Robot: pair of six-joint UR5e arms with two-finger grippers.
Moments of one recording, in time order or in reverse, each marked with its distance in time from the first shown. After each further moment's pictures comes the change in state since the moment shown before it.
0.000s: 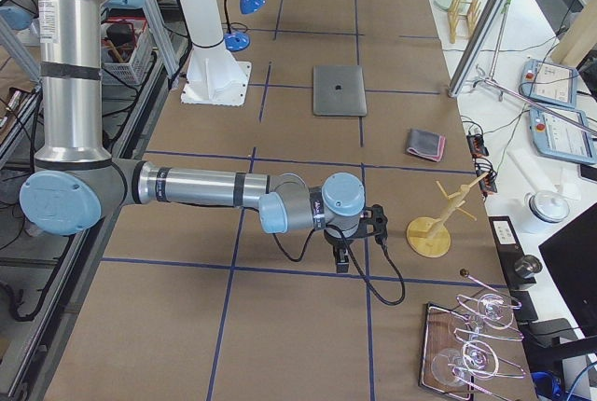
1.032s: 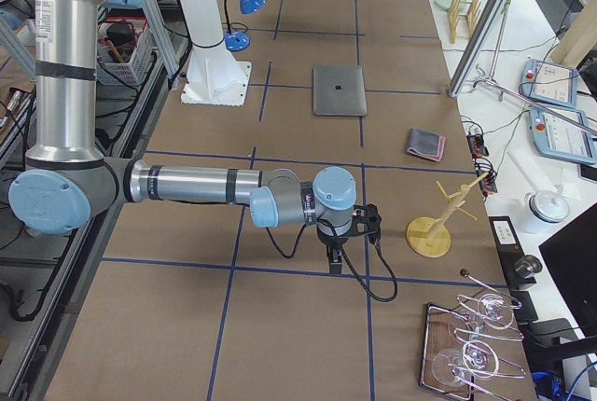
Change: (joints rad) left arm 0.002 0.006 -0.020 -0.003 0.003 0.006; right arm 0.002 -0.038 0.063 -0.035 -0.048 0.002
